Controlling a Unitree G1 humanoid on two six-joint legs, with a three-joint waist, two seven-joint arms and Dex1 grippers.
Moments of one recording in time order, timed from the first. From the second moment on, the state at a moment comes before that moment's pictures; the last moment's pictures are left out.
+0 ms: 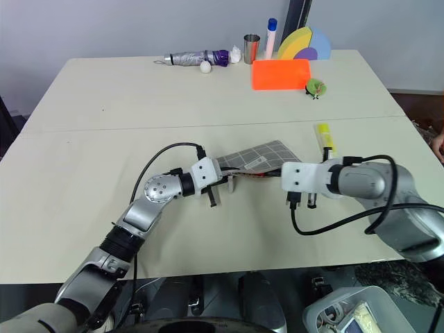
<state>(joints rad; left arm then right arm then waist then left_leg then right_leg) -0.49 0.24 -0.36 0.22 0.05 -0.12 -0.77 -0.36 -1.14 0.28 -0.49 -0.17 0.44 0.90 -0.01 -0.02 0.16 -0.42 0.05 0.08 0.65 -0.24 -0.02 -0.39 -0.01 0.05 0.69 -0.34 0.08</state>
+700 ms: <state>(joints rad) -0.48 0.19 -0.27 0.16 -0.02 0.02 -0.67 -0.28 -0.99 -0.17 -0.48 0.06 0.72 0.96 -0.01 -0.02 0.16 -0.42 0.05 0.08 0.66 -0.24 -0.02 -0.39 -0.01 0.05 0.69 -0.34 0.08</state>
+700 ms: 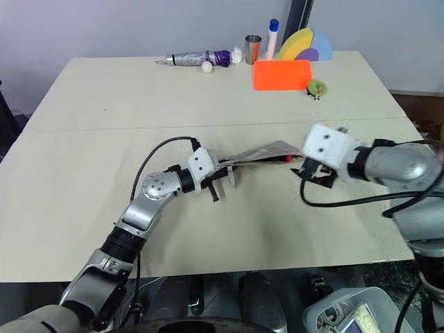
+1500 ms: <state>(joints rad) -0.51 0.17 -0.22 0.23 0.06 0.03 -0.47 -0.66 -0.59 -0.28 0.55 0.11 0.67 0.35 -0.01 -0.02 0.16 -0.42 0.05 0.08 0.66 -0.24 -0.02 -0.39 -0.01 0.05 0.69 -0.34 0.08</state>
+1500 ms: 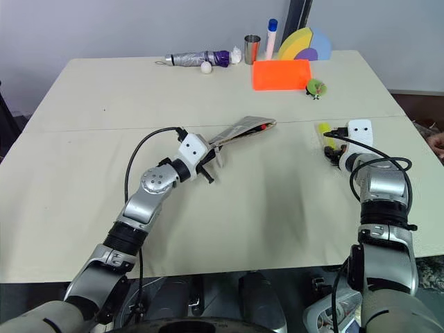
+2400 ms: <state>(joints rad) -0.51 0.16 -0.24 0.21 0.03 0.02 -0.60 -0.26 -1.01 -0.10 -0.44 0.24 0.72 0.82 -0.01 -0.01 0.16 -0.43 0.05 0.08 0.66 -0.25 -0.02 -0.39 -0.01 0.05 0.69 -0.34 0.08</state>
